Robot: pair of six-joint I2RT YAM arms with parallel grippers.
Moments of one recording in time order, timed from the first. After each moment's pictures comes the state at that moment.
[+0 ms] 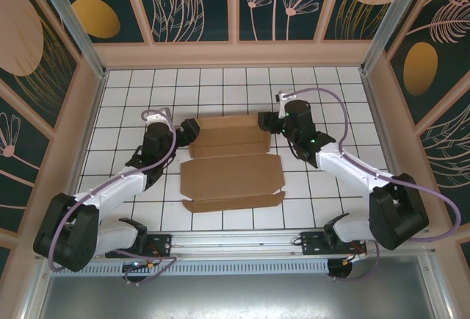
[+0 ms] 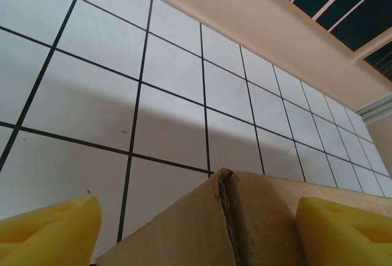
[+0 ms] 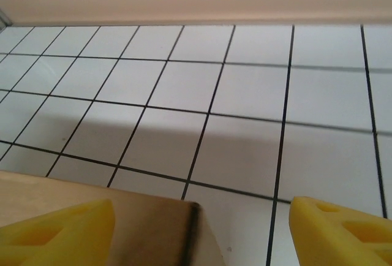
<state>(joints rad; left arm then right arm) -0.41 1.23 0.54 0.29 -0.06 -0.70 0.55 1.33 0.84 0.04 0.11 0.21</state>
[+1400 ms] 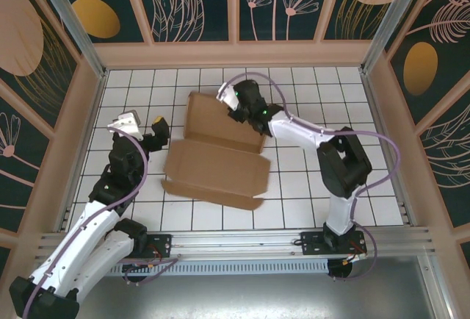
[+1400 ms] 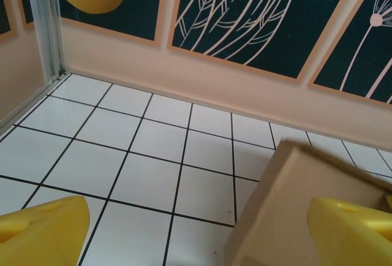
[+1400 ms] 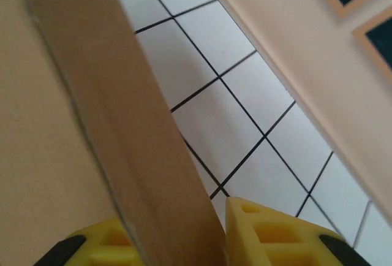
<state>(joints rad) -0.41 0.68 0.58 -0.11 -0.44 -0.37 0.66 1.89 1.43 -0.16 0.16 -0.46</state>
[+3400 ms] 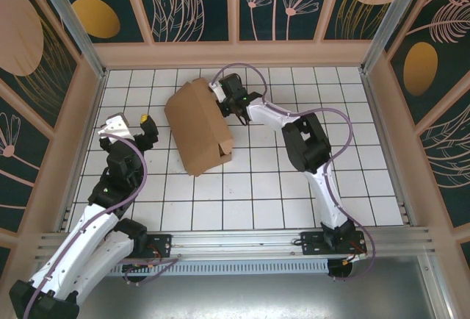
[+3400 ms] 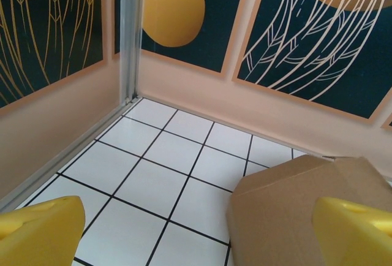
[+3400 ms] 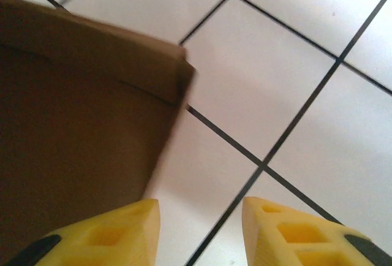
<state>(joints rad) -0.41 0.66 0.56 -0.08 -0.68 -0.34 0.64 2.33 1.86 -0.30 -0.05 -0.06</state>
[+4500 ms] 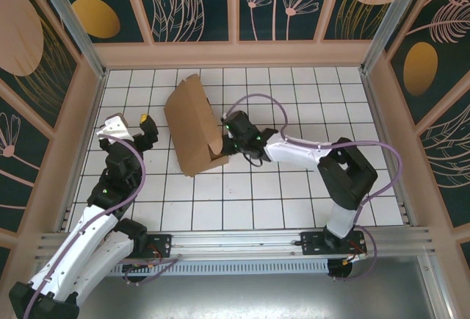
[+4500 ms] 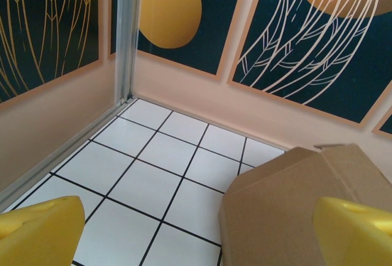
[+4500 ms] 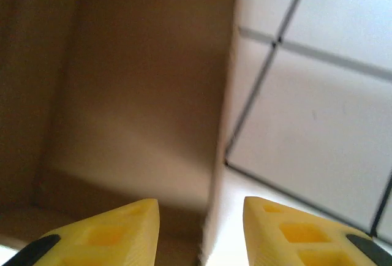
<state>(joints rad) -0.41 0.64 0.56 -0.08 -0.66 -0.36 0.86 1.78 1.20 -0.22 0.05 0.40</state>
